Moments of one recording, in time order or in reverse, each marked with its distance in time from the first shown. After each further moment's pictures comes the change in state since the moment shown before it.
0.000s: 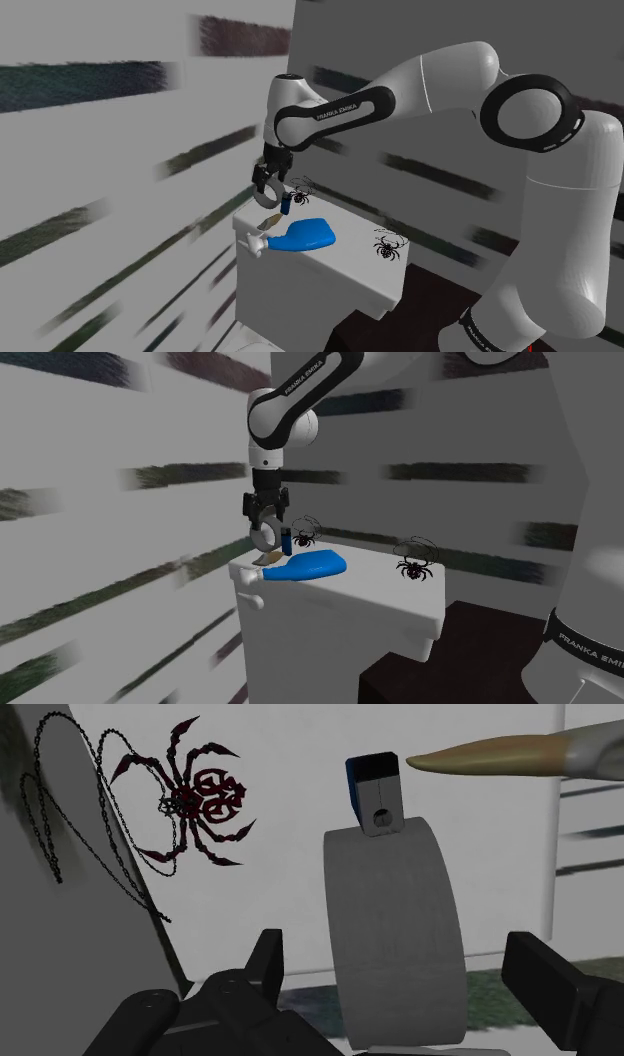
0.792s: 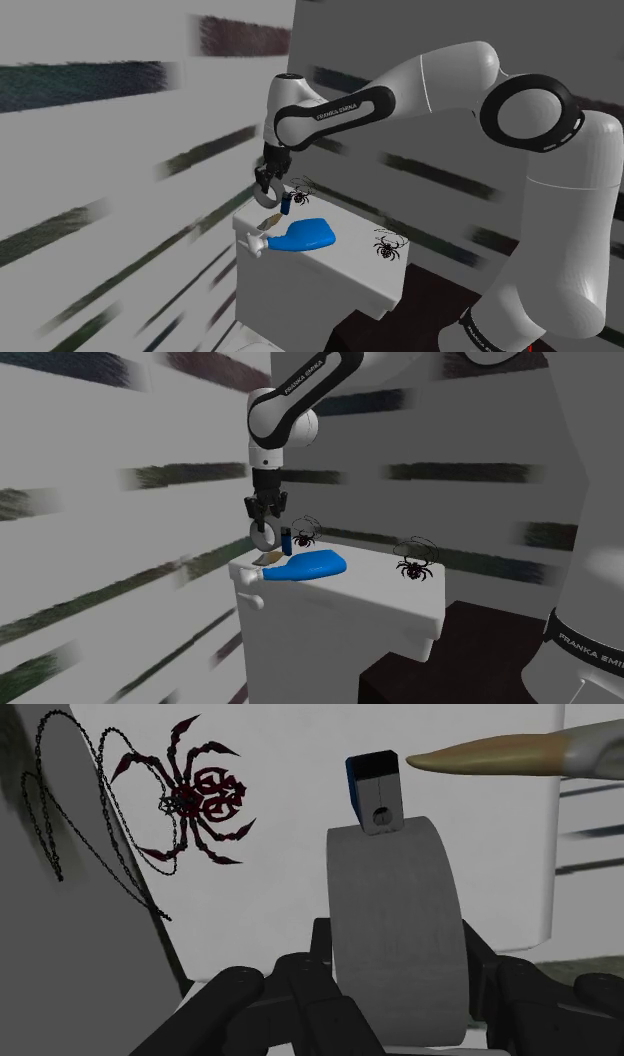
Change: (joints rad) arm 0.000 0.000 0.000 0.002 0.000 -0.001 0.000
